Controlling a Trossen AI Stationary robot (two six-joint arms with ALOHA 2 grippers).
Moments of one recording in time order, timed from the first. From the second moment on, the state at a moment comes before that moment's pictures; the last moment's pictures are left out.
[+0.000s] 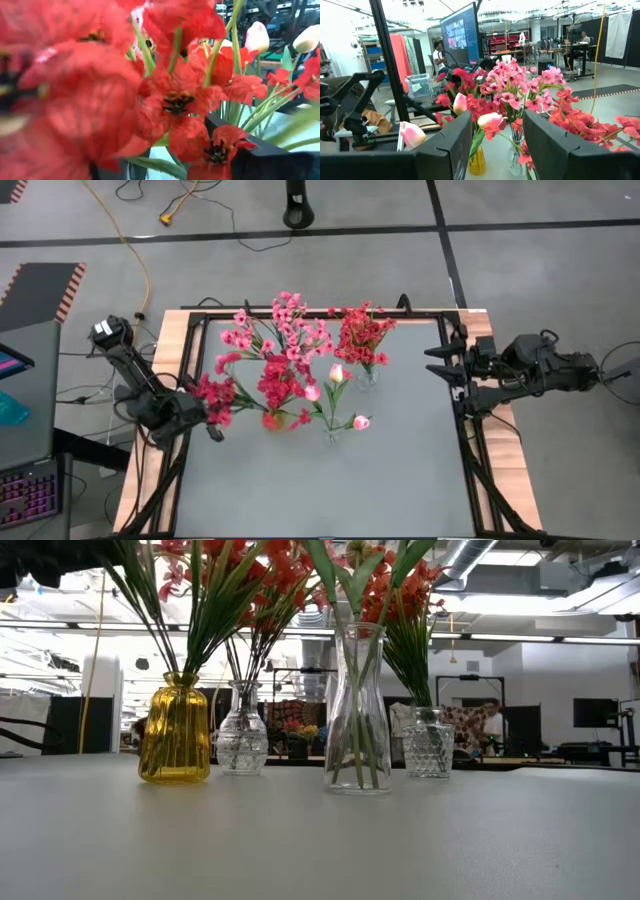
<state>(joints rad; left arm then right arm) -0.97 0.87 0.22 1.32 -1.57 0.62 0.16 0.40 0.75 -0.23 0.24 0.08</state>
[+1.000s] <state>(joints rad) -1.23 0.80 0.22 1.27 -1.57 0.31 0.16 0.40 0.74 -0.28 0.24 0.08</state>
